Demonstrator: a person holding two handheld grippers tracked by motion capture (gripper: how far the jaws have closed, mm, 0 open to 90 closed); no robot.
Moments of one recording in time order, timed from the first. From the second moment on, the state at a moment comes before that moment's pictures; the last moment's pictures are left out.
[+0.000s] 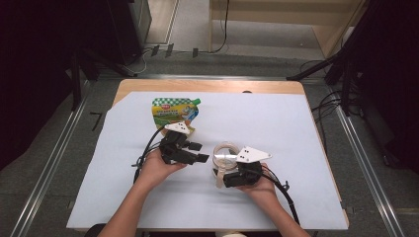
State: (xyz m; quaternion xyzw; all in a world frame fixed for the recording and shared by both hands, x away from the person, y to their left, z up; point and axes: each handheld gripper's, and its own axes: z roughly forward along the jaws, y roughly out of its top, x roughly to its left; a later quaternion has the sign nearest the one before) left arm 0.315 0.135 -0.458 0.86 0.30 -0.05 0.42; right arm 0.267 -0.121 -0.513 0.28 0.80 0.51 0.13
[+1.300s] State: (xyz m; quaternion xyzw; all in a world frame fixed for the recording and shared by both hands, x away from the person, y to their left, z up) left arm 0.312 0.137 -0.458 0.86 0.29 -0.05 0.41; right arm 0.246 -0.173 -0.507 0.31 0.82 0.47 0.06
